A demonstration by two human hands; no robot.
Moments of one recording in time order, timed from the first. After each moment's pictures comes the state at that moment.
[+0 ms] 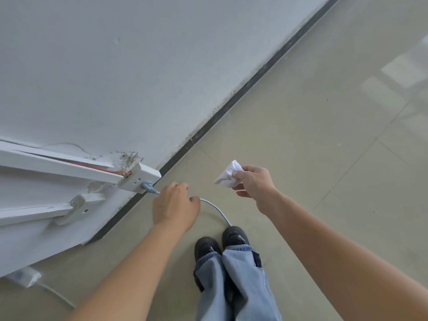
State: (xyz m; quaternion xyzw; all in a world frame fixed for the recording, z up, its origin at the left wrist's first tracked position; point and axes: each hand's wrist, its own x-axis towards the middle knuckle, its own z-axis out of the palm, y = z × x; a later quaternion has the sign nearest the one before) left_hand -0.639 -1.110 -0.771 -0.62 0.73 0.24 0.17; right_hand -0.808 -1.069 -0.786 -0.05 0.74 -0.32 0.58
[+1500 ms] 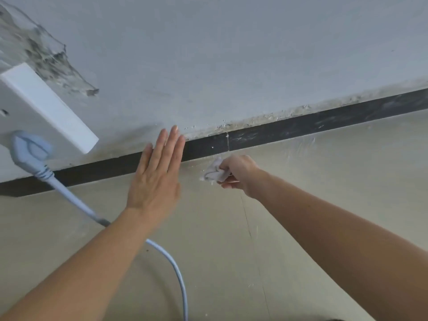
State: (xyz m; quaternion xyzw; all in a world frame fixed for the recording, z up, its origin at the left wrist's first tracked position) left_hand -0.612 -1.175 -1.132 -0.65 0.75 -0.13 0.06; right_hand -0.788 -1.253 -1.144 -0.33 0.63 -0.11 0.69
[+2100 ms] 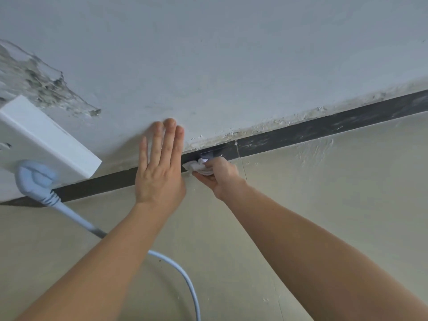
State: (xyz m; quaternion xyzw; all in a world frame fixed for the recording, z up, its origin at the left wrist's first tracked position) left_hand -0.605 -1.208 -1.137 -0.64 0.72 -0.27 0.02; right_hand -0.724 -1.263 -1.163 -0.04 0.54 -0.27 0.80
